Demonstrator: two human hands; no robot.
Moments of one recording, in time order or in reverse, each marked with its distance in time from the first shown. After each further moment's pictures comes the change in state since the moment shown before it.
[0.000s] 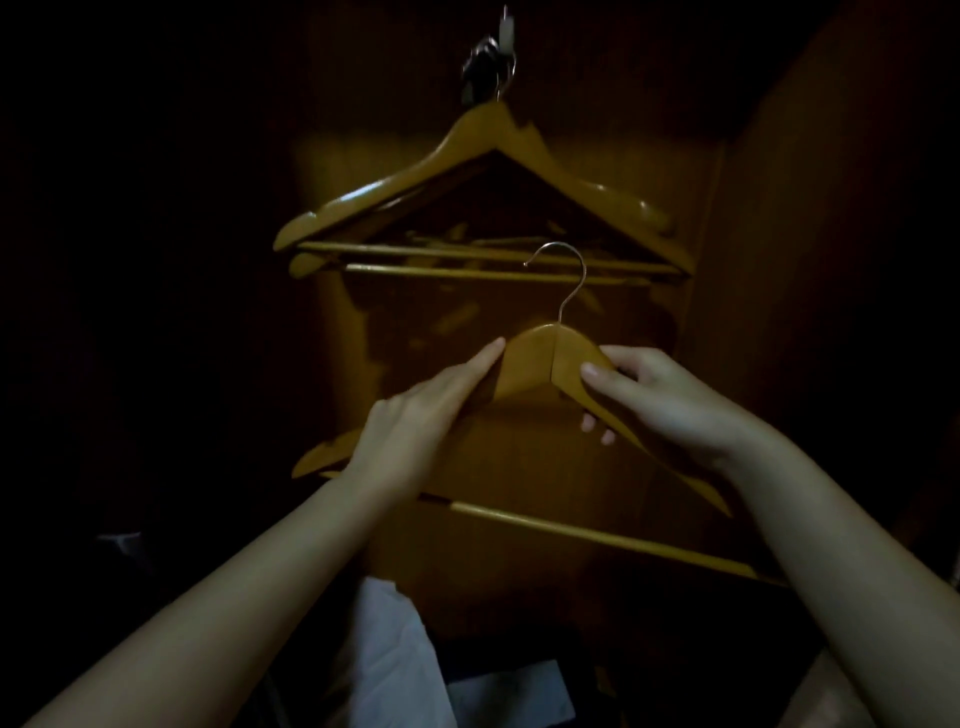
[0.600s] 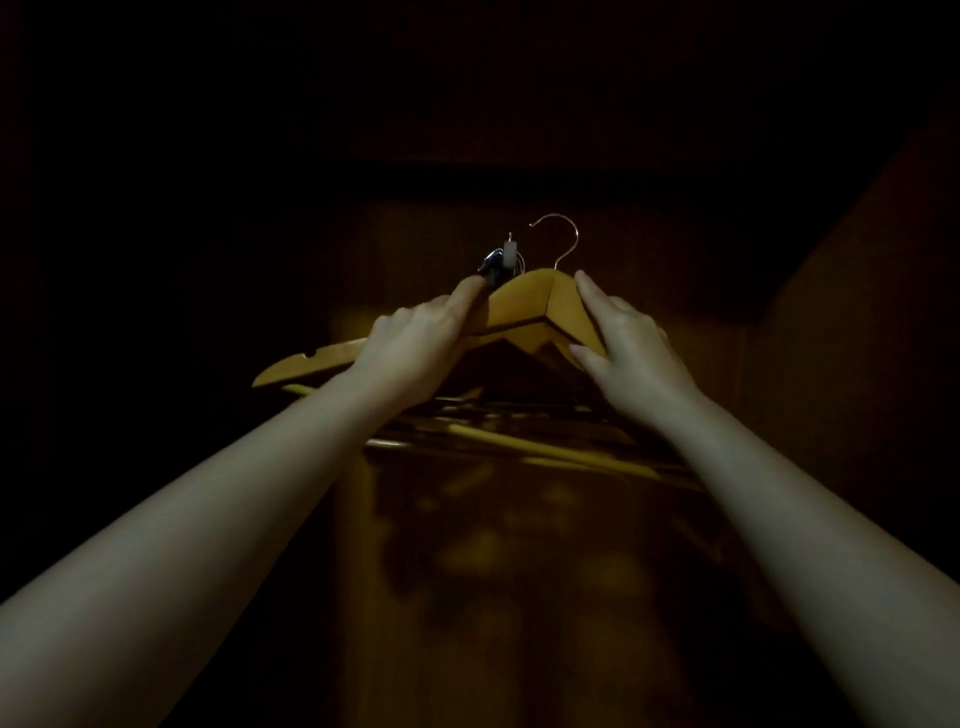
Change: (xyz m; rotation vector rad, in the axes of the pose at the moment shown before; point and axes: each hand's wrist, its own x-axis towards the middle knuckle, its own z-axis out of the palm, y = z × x) left_hand 0.207 -0.036 -0.088 0.381 0.185 -0.110; right_hand 0.146 -0.080 -0.093 -0.692 0.530 -0.430
